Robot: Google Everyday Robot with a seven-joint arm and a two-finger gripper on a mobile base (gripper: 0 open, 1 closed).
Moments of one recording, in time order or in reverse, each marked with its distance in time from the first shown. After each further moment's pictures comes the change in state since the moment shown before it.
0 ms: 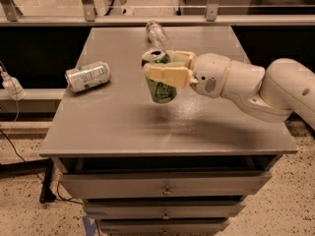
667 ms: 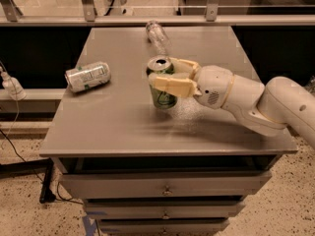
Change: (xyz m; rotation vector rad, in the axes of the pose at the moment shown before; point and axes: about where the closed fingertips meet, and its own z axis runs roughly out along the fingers) arm 0.016 -0.001 -0.014 -0.024 -0.096 -0.041
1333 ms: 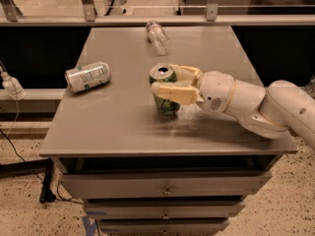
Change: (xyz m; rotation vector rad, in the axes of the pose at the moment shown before) arm 0.017 0.001 -0.010 -0.029 0.024 -0.028
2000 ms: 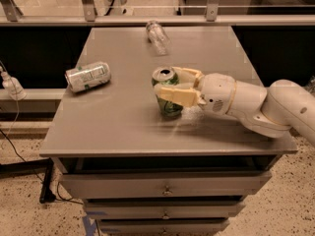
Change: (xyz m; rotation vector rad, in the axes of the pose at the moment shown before) arm 0.012 -0.001 -0.005 -0.011 0.049 -0.004
